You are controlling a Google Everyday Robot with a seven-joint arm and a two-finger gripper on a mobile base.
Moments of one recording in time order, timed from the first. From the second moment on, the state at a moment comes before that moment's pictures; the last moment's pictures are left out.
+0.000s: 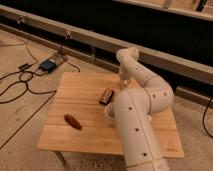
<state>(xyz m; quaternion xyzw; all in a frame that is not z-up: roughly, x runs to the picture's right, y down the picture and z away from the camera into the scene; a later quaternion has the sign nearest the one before) 0.128 -0.020 1.015 -0.23 0.24 0.66 0.67</state>
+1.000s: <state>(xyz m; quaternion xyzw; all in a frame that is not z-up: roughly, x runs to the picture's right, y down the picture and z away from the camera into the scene) -0.038 -0.028 1.011 -0.31 0.18 0.57 0.74</state>
